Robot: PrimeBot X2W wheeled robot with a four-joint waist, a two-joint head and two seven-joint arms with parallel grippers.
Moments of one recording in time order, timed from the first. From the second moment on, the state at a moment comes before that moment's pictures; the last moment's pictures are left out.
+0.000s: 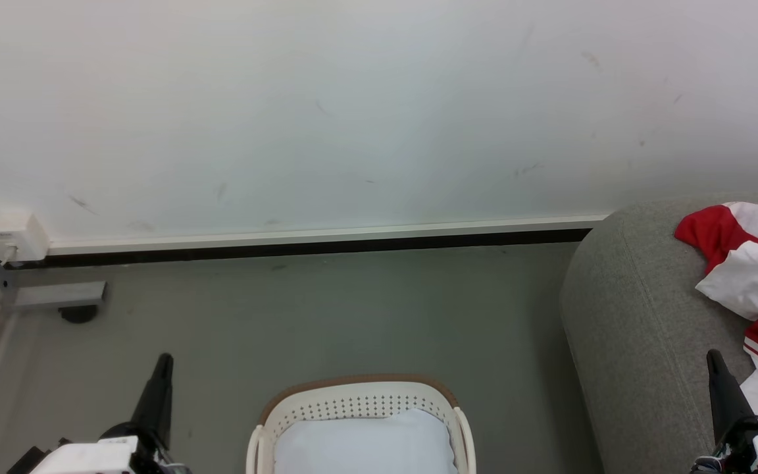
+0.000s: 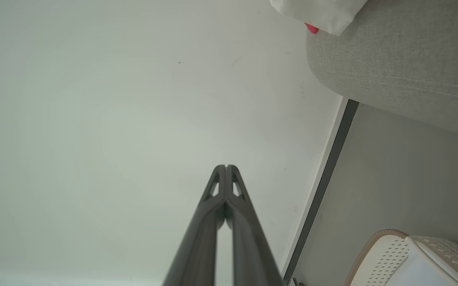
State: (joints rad) left arm -0.10 0.05 0.11 0.25 -1.61 -0.13 0.11; right arm -0.10 -0.06 -0.10 0.24 1.62 0.13 0.11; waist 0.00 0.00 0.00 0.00
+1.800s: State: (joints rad) left arm -0.10 0.05 0.11 0.25 -1.61 -0.13 0.11; right arm -0.10 -0.05 -0.11 0.24 1.62 0.13 0.11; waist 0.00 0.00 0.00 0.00
